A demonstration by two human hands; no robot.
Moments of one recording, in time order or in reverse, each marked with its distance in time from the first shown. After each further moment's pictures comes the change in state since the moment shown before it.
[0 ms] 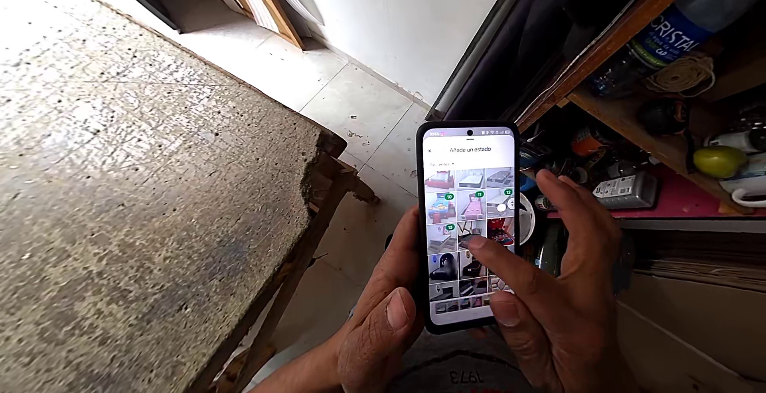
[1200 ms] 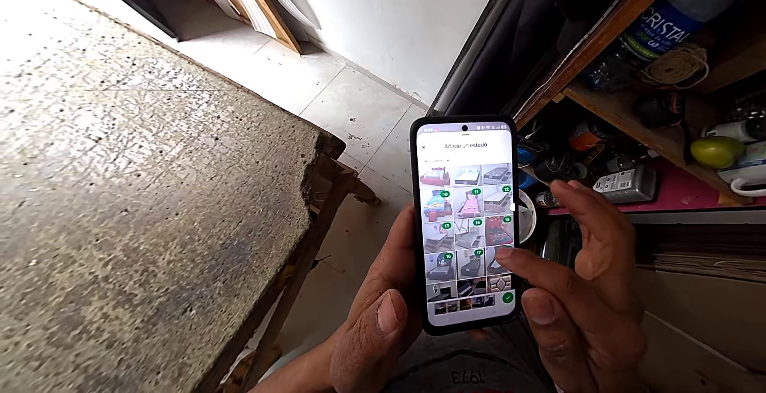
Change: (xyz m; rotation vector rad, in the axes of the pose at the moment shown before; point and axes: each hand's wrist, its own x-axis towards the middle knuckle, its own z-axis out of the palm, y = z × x) left_hand -0.003 0.005 0.005 -0.037 -0.007 -0.036; right_hand -0.016 0.006 -0.009 0.144 0.077 0.066
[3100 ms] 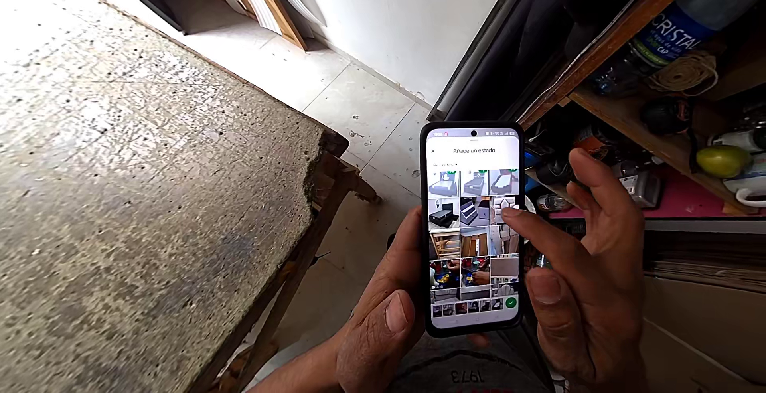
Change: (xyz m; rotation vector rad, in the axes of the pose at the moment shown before) left_hand -0.001 -0.002 -0.004 -0.028 -0.005 -0.011; right_hand 0.025 0.001 0.004 -0.068 0.000 -0.029
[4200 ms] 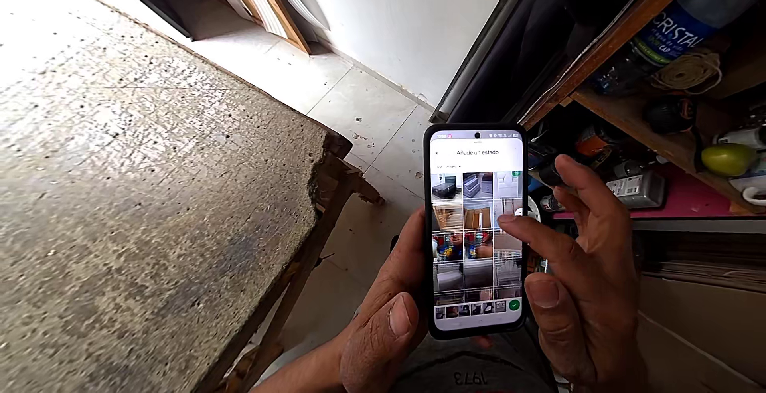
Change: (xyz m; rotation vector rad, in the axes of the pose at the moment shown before) left_hand -0.001 0.001 0.002 0.017 -0.003 -0.005; right_hand -0.004 0.001 0.001 0.050 -0.039 0.009
